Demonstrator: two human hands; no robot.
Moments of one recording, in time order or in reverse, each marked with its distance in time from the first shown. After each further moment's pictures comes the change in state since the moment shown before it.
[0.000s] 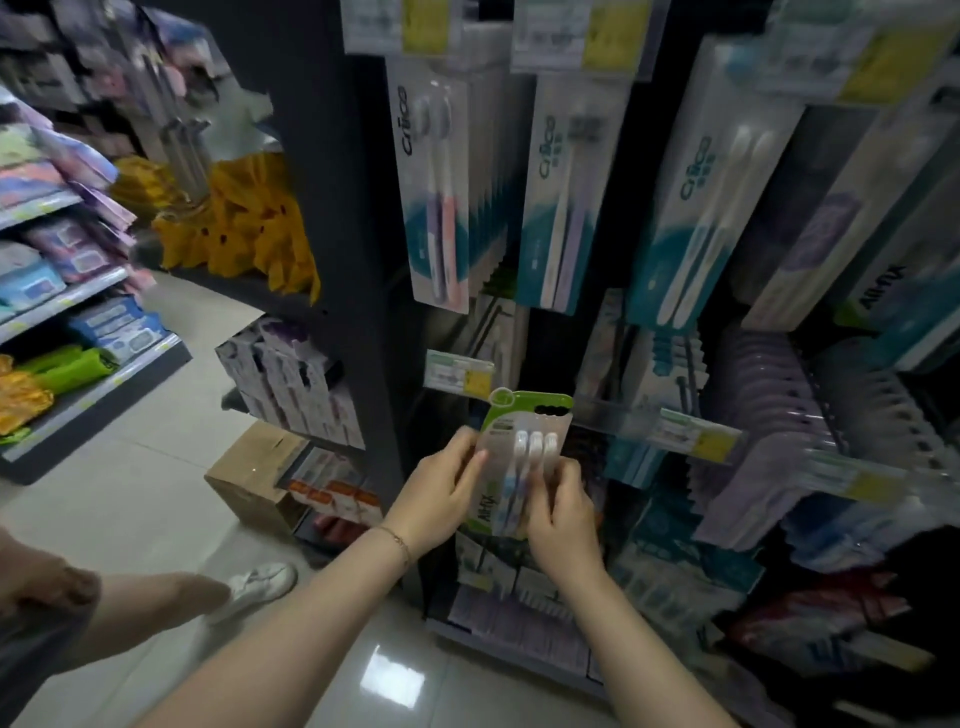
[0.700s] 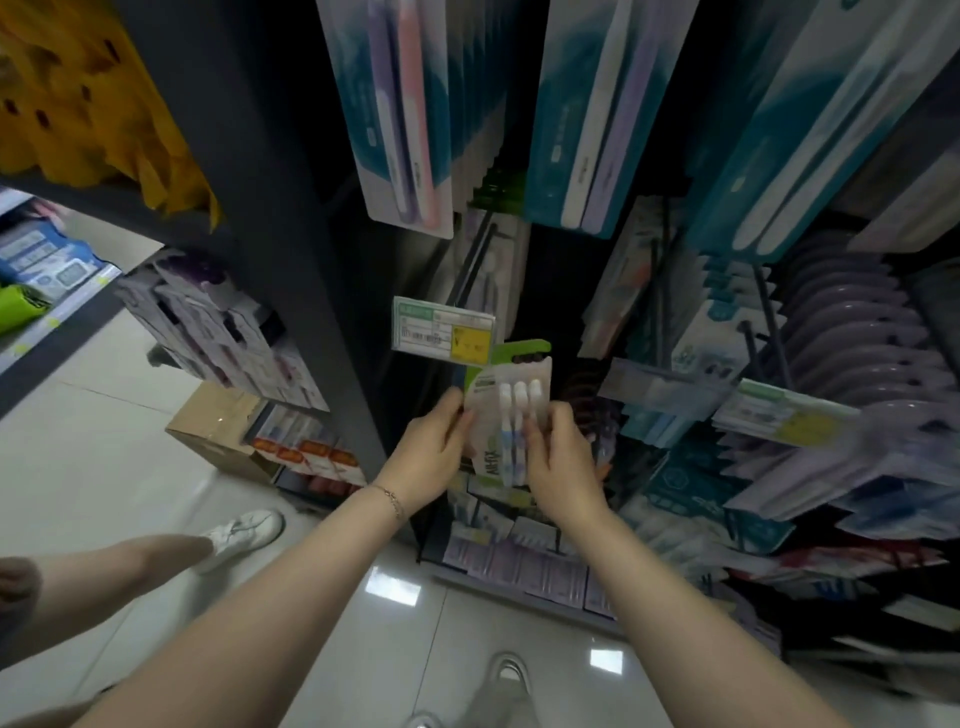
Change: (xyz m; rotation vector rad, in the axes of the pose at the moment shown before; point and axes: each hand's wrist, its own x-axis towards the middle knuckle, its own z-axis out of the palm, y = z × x) left_hand 0.057 -0.086 0.032 -0.109 -0.099 -0.172; right_hand 0.058 0.064 0.038 -0.132 -0.122 0.084
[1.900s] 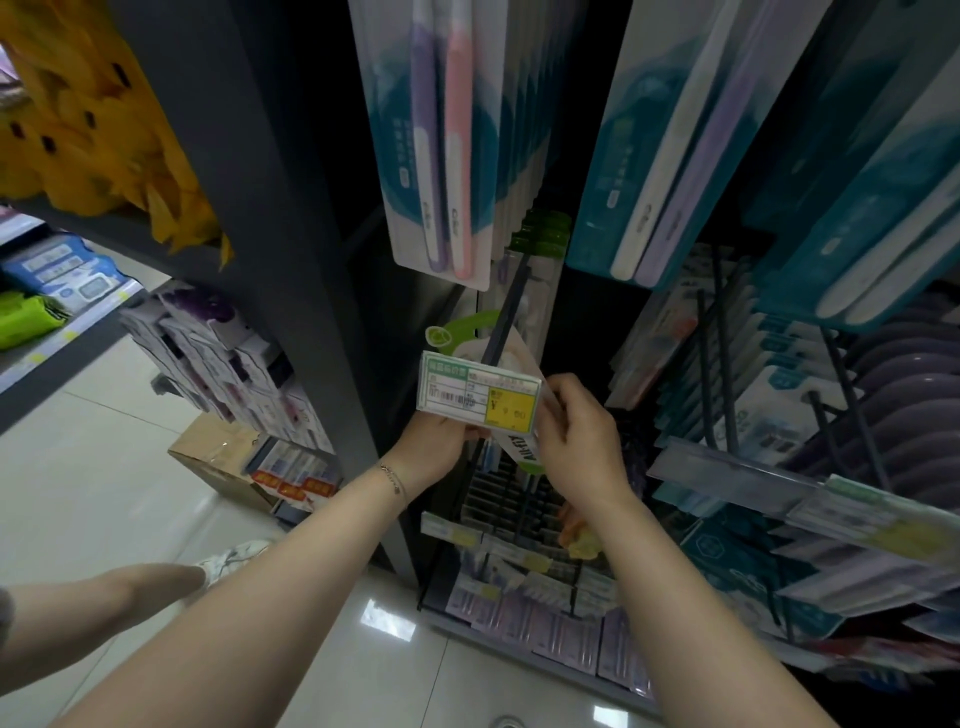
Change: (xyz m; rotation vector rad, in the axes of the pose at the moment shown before) left_hand 0.067 0.006 -0.025 -0.359 0.071 -0.065; right_hand 0.080 -0.027 -0.004 -0.004 0.036 -0.156
